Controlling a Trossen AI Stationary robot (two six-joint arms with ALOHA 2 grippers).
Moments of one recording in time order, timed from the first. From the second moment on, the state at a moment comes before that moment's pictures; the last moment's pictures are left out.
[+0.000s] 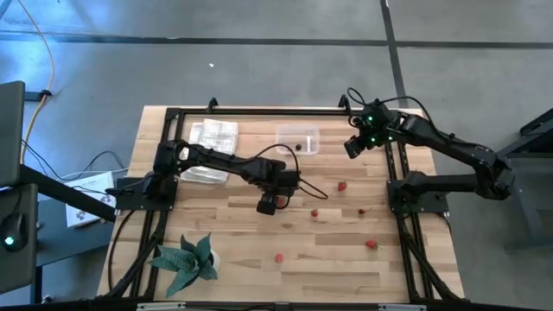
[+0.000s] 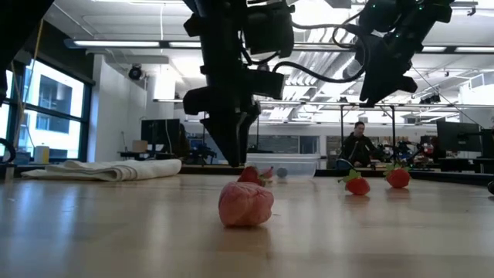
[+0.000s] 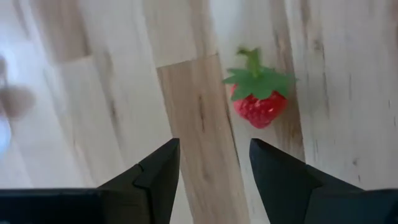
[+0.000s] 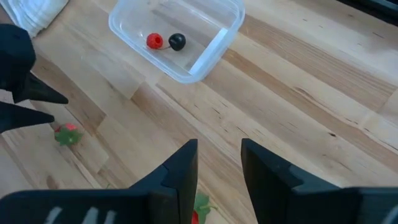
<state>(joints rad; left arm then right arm) 0.09 2.06 1.54 -0.85 -0.12 0.21 -0.63 1.03 0.88 -0.83 -0.13 0.36</state>
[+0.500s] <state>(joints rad) 0.08 2.06 1.63 -0.80 0.06 0.21 -0.63 1.03 0.88 -0.83 -0.13 0.36</state>
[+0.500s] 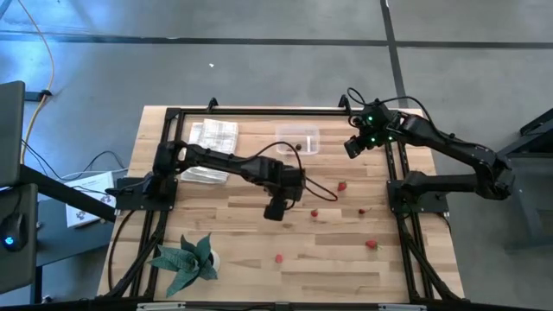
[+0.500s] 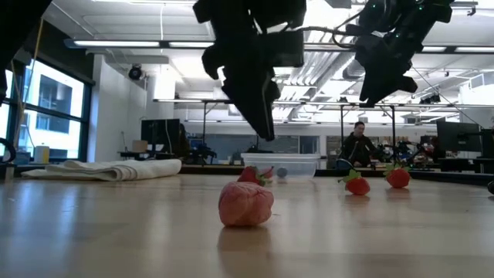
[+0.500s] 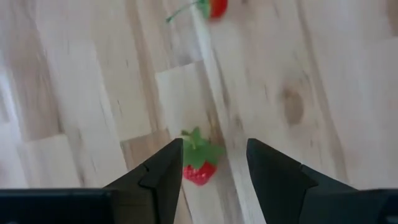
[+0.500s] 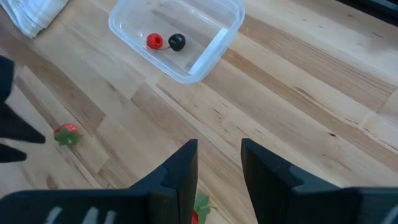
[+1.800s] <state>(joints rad) 0.09 2.12 1.50 -0.55 0.06 0.04 -0.63 1.03 0.88 -0.83 -0.13 0.36</state>
